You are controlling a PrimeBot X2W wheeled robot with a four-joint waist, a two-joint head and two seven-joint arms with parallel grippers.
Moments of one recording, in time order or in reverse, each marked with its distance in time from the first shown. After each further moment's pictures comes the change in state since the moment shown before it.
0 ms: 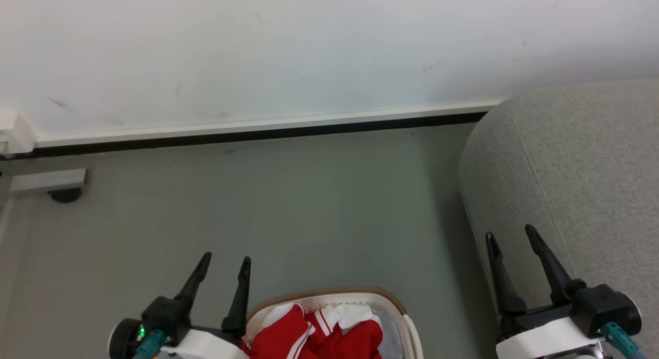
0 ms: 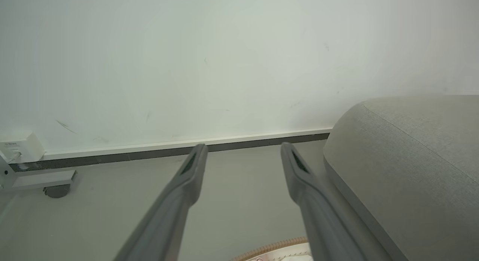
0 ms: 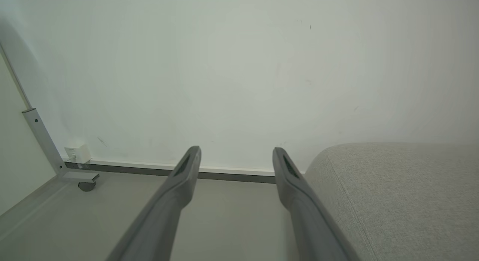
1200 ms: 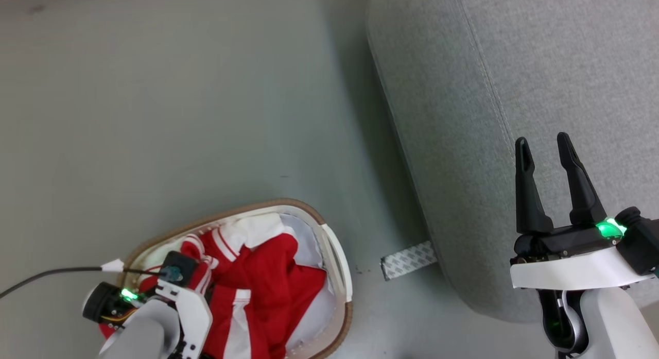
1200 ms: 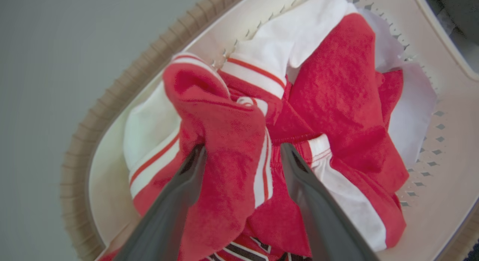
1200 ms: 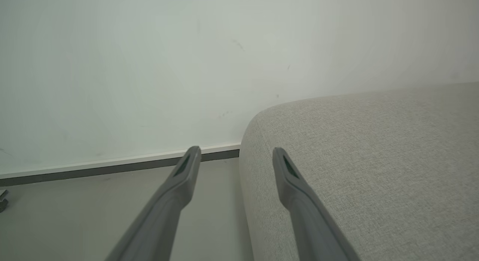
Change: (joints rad) left arm -0.527 0.143 -0.246 0.959 0.131 -0.046 0.082; right arm -0.200 0.001 -0.020 -0.109 0.183 0.000 0.000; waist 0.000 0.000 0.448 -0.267
